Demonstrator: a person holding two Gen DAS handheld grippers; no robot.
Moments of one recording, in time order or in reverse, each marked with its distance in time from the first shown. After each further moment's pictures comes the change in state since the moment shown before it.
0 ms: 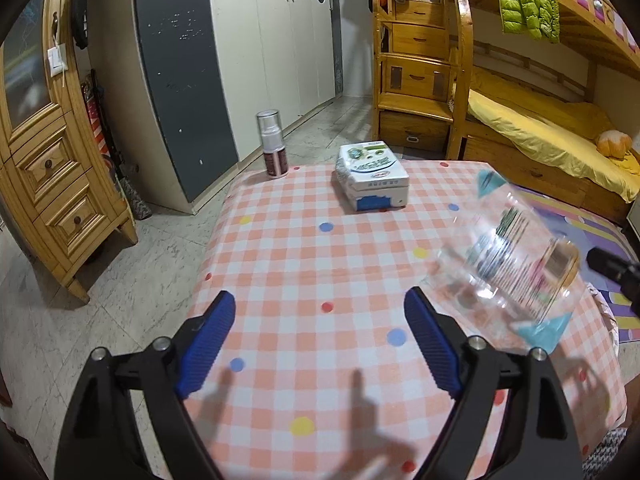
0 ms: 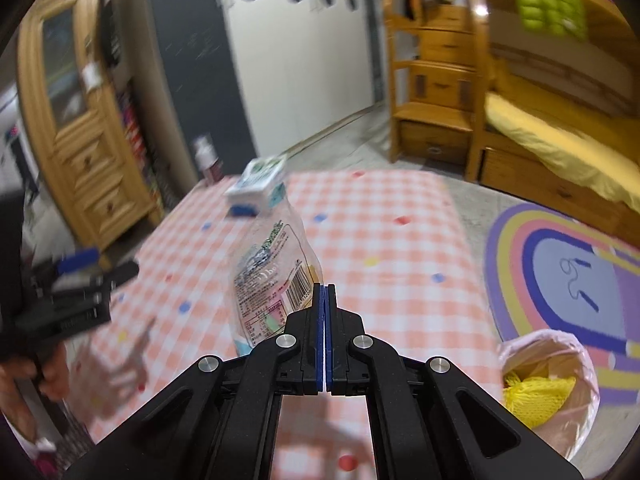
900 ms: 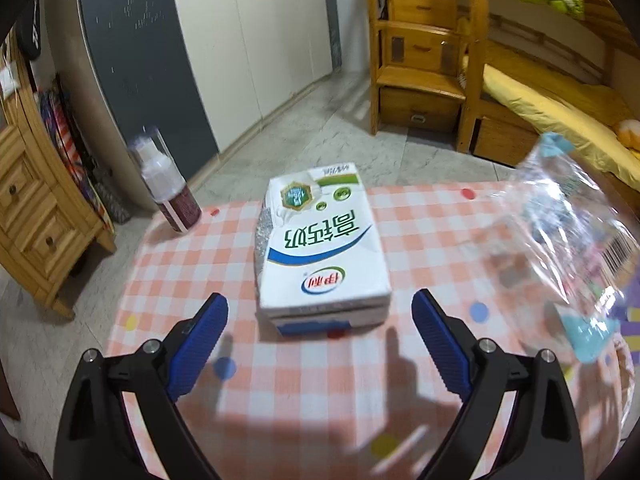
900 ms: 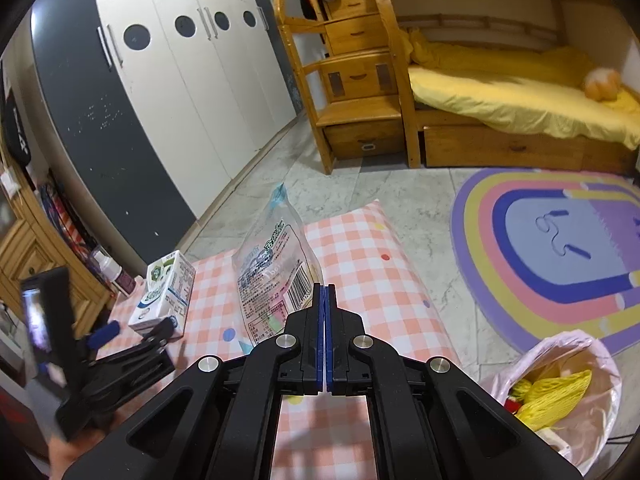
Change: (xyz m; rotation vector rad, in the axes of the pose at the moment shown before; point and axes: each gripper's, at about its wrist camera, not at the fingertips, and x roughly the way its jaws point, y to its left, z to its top) left arm 0.151 -0.064 0.095 0.005 0.120 0.034; right arm 0.078 -0.071 0.070 0.293 -0.029 -0.118
